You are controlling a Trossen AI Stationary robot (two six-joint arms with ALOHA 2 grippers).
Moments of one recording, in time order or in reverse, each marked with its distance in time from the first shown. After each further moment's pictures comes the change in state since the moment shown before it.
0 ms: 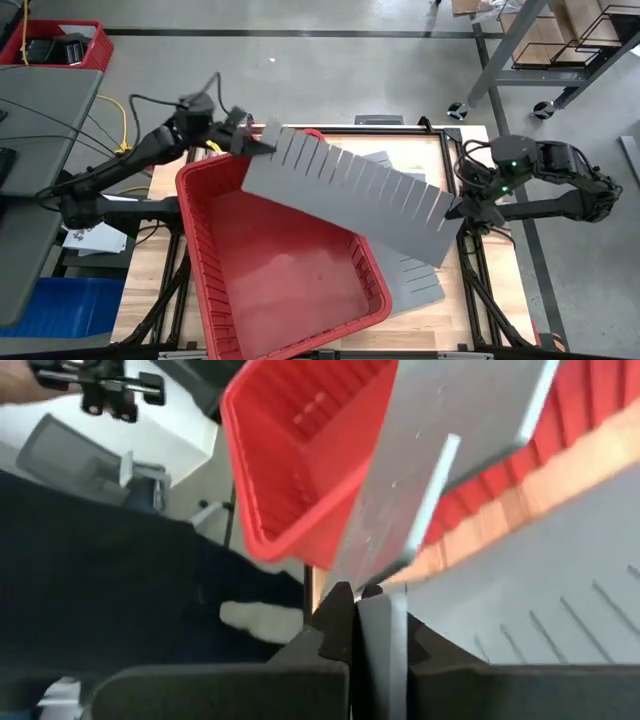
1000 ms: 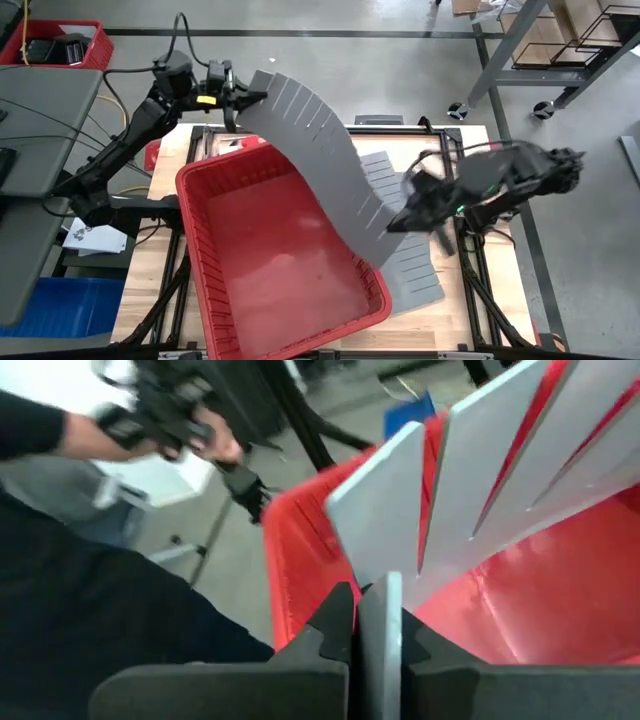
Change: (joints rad) left arm 0.277 0.139 0.228 0.063 0.077 0.952; right arm 0.463 0.652 0.599 0.242 0.500 0.002
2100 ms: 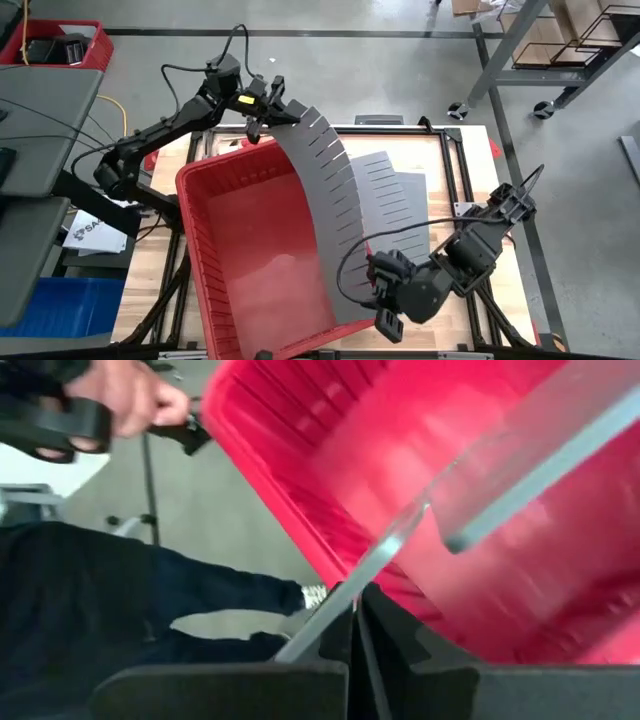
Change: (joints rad) left arm -0.098 0.291 0.000 0.337 0.378 0.002; right arm 0.328 0.467 0.369 -0.295 0.245 0.615
